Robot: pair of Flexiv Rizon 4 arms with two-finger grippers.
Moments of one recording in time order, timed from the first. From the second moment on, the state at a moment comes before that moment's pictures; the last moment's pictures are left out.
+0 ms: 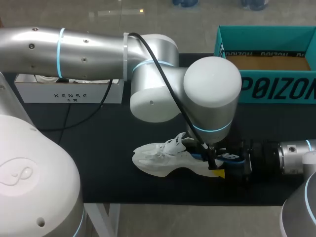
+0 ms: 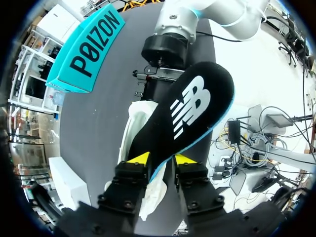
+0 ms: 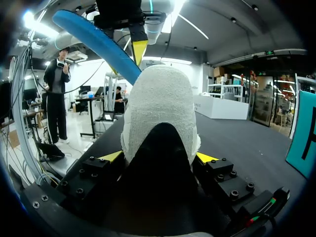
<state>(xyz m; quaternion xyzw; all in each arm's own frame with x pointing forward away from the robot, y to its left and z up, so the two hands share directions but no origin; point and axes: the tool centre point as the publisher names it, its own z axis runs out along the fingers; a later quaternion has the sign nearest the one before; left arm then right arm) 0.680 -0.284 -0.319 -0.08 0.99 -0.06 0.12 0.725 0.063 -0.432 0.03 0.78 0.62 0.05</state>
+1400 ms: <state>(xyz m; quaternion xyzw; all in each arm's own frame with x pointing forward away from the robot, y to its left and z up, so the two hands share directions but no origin) 0.700 -0.310 -0.307 -0.12 0.98 -0.11 0.06 0.726 0.062 -0.432 0.03 0.78 0.62 0.05</state>
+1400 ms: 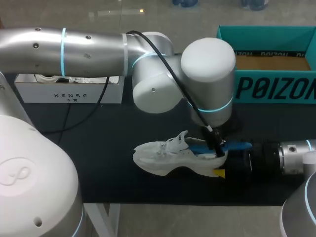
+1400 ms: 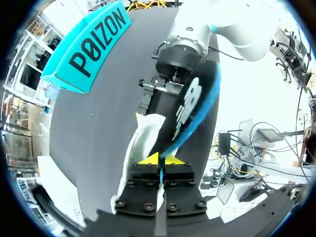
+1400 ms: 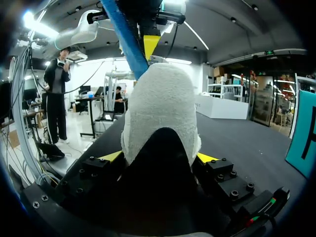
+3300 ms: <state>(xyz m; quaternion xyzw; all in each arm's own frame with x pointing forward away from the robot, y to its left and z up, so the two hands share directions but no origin) 0.813 -0.273 -0.126 -0.21 0.93 -0.29 -0.12 0.725 0.063 -0.432 0.03 0.78 0.62 0.05</state>
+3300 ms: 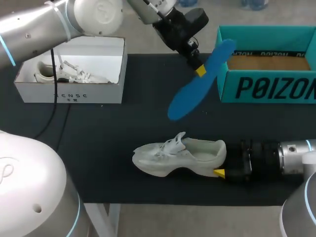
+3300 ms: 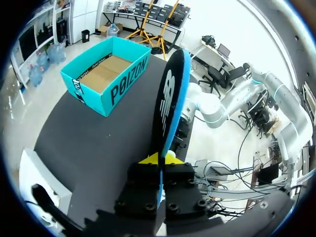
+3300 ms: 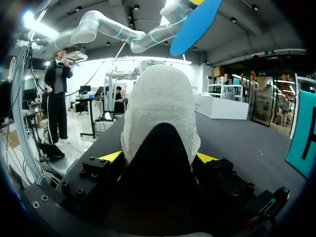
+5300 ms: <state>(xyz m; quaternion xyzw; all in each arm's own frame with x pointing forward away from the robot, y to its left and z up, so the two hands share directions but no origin) 0.911 -0.177 -0.028 -0.25 0.77 -0.46 -0.37 0.725 0.063 -0.432 0.03 0.78 0.62 0.05</state>
